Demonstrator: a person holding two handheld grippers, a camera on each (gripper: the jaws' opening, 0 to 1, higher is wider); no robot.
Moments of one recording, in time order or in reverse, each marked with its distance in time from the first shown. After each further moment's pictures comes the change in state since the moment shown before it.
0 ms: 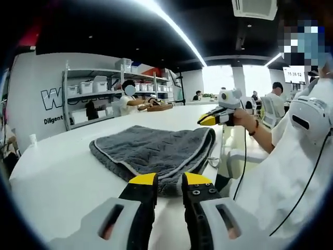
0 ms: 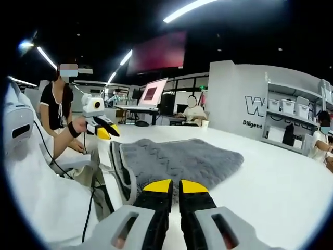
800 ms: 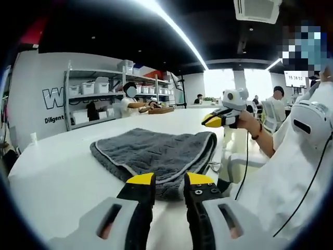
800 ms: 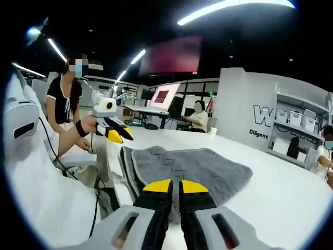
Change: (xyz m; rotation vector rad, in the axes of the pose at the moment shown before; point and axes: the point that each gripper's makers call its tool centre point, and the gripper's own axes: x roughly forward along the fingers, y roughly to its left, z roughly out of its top) left arm 0.002 0.004 0.009 -0.022 -0.038 0.024; right arm 0.012 0.036 0.026 -0.096 -0.025 0.047
